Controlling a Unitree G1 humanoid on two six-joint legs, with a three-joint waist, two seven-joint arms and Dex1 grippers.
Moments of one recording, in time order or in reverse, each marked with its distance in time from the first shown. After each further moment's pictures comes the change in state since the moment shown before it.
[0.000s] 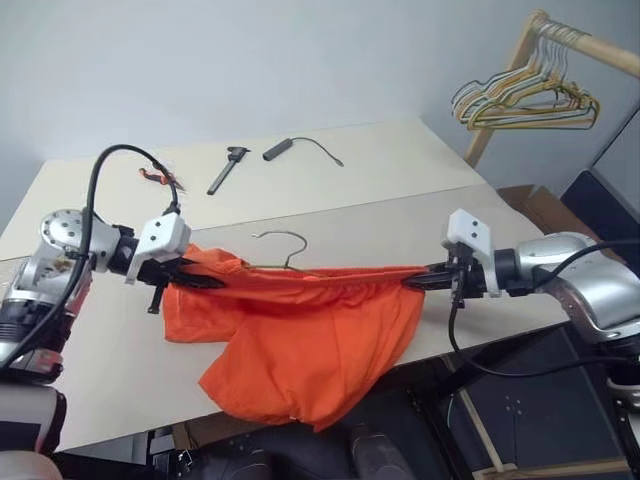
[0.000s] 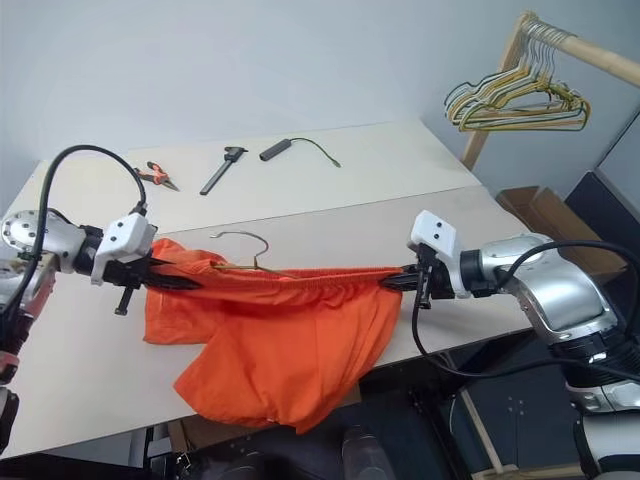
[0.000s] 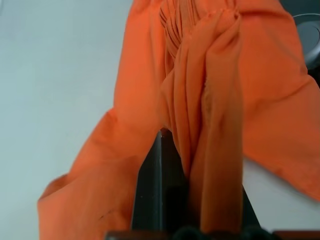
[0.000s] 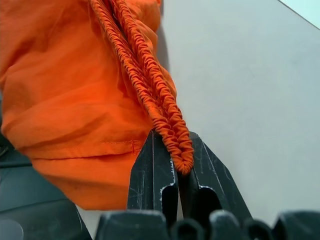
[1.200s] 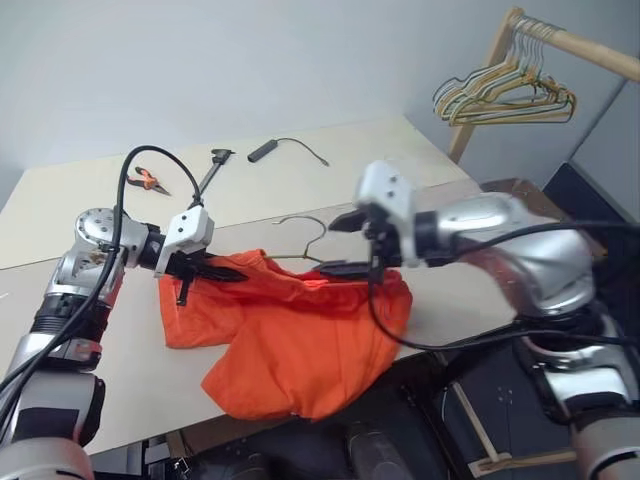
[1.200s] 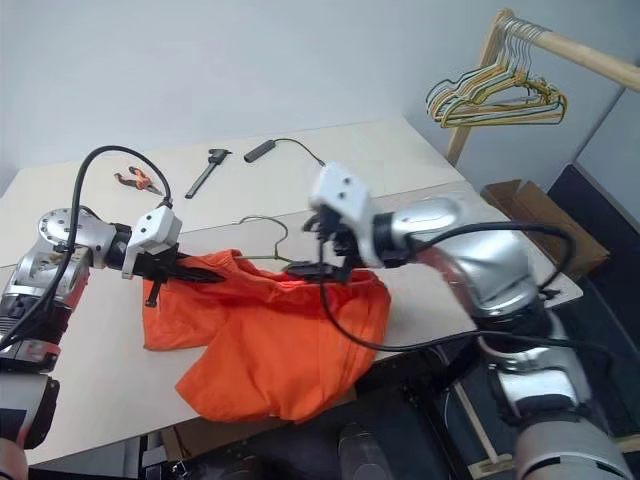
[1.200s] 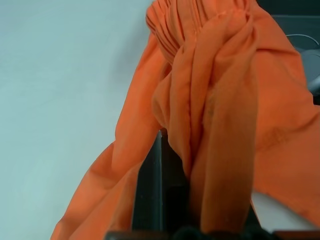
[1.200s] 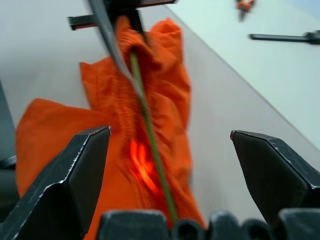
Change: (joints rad) left arm -0.059 -0.162 0.074 0.012 0.099 0.101 -0.015; right arm -0.337 0.413 0.139 -0.196 -0.027 0.390 -0.285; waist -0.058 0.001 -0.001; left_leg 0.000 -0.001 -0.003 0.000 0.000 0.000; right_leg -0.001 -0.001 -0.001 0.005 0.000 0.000
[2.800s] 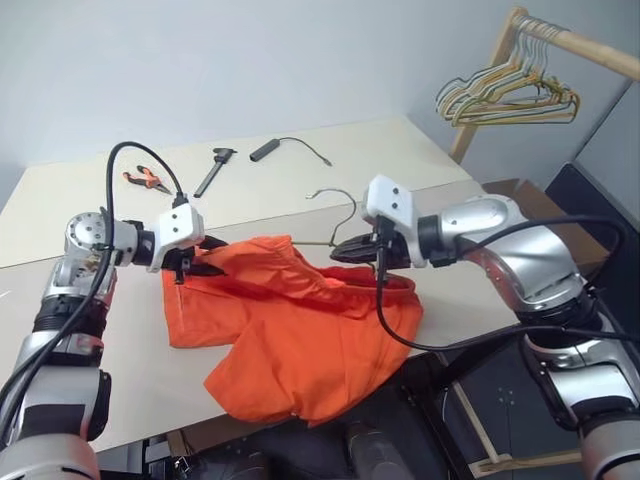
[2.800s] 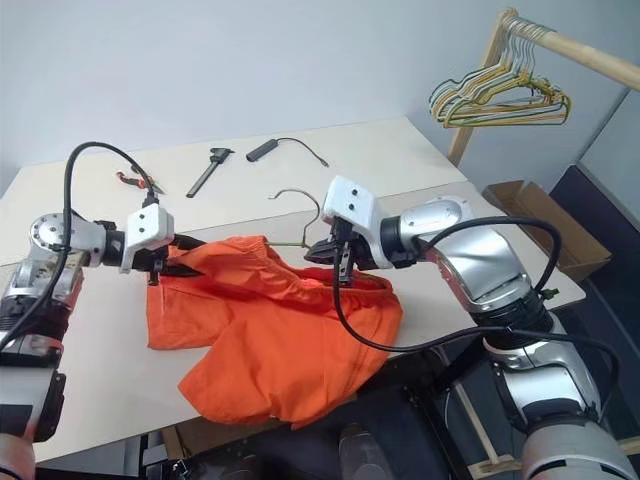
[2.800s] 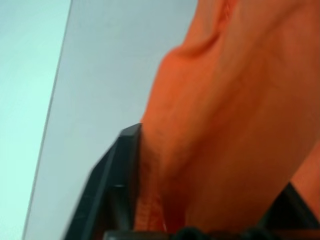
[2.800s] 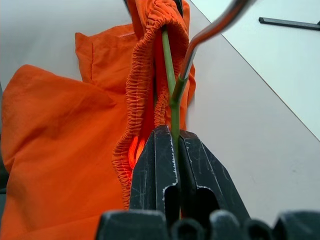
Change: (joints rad) left arm -0.039 -0.032 0.080 0.188 0.157 -0.200 0.161; right arm 0.069 -0.108 -0.028 0.093 -0.074 -0.209 0.188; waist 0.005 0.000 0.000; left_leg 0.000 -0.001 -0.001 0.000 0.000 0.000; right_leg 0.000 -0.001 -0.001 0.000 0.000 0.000
